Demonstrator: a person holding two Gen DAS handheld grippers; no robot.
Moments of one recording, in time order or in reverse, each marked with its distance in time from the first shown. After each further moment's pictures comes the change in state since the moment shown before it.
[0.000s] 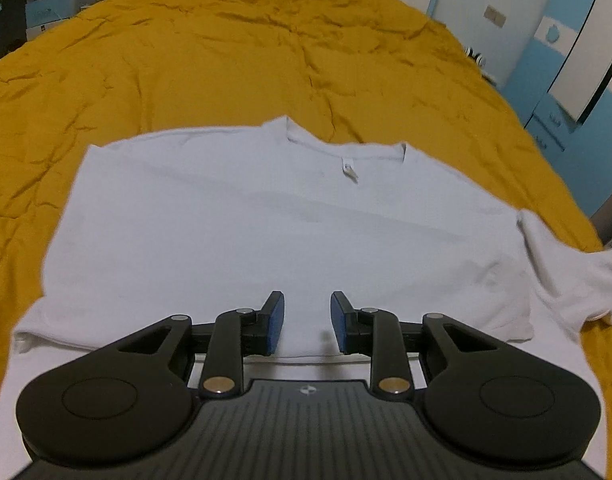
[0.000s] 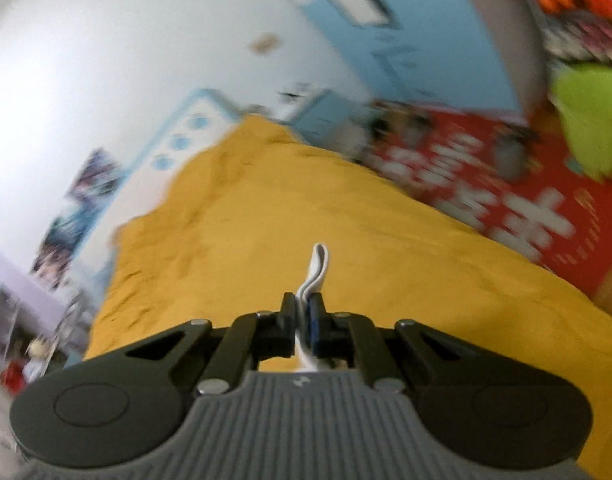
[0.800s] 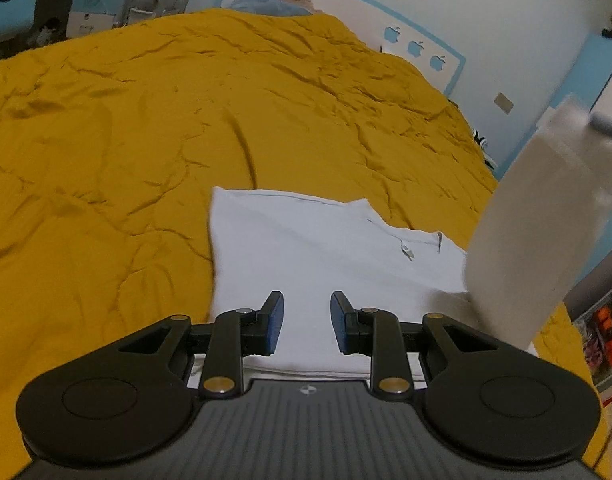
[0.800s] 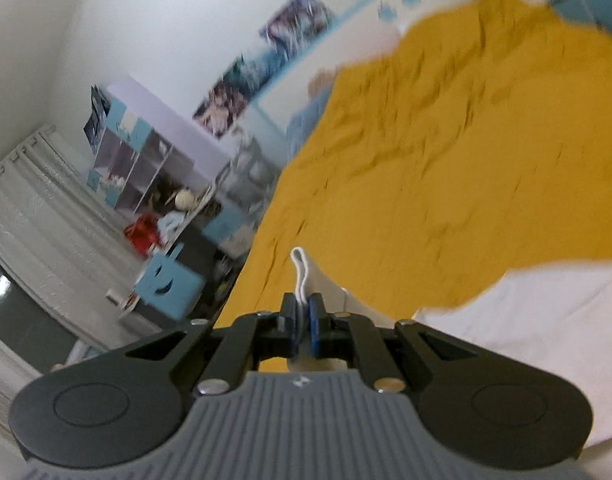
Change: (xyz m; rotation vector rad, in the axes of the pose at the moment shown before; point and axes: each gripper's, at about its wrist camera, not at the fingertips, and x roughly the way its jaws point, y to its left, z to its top) left arm -0.075 0.131 0.007 -0.176 -0.146 -0.092; right arm 0.096 0.448 -0.247 -0.169 0.391 0.434
